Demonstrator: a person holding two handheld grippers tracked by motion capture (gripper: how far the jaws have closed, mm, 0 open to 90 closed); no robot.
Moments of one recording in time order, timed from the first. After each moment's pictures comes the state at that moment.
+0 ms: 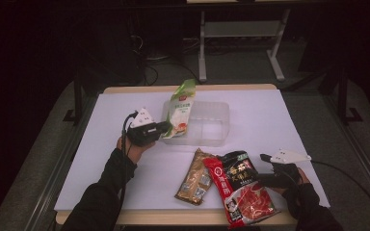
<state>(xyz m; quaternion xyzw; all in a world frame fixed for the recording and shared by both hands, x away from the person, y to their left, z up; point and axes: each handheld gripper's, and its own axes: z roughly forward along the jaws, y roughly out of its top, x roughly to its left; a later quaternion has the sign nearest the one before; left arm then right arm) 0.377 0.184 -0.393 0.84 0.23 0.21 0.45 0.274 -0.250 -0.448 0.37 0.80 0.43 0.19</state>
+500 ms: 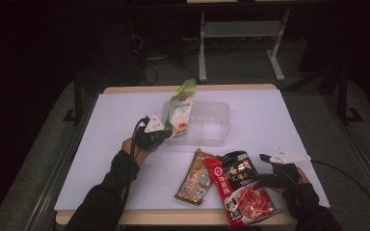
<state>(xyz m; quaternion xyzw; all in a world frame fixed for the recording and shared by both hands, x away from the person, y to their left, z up) 0.387 0.167 -0.412 0.87 0.23 0.22 0.38 0.274 -0.248 -0.448 0.37 0.81 0.43 0.19</state>
